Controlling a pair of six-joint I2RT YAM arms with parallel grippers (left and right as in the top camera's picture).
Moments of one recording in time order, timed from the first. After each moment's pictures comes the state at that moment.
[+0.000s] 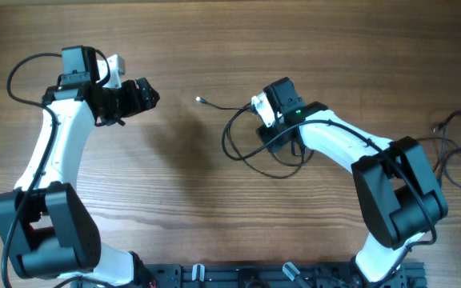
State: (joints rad) left arm 0.13 1.69 1.23 -0.70 0.39 -0.20; right arm 0.46 1.90 1.09 -0.44 -0.05 -0.19
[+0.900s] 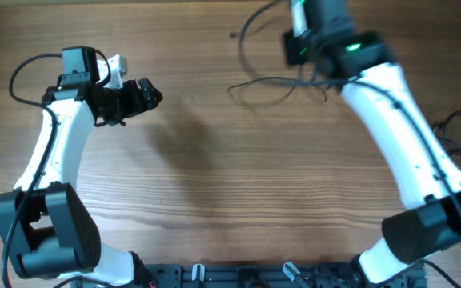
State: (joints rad) left arm 0.13 1.69 1.23 -0.70 0.44 -0.20; right arm 0.31 1.77 1.83 -0.82 0.17 0.07
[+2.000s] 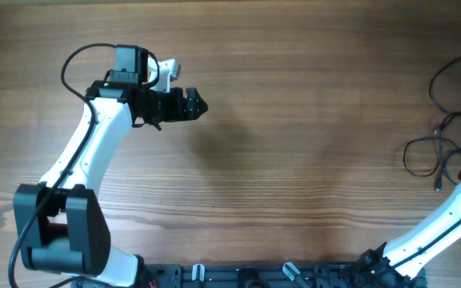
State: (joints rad) left arm -0.11 1.69 1.23 -0.71 0.51 -0.15; right arm -0.73 2.31 2.24 -0.93 -0.06 0.28
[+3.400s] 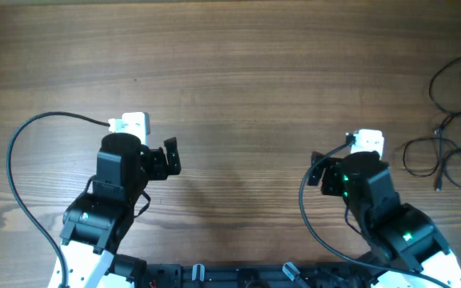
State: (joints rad) left arm -0.26 0.83 0.70 -0.59 -0.10 -0.27; right arm 0.50 0.74 0.68 -0.72 0.32 0.50
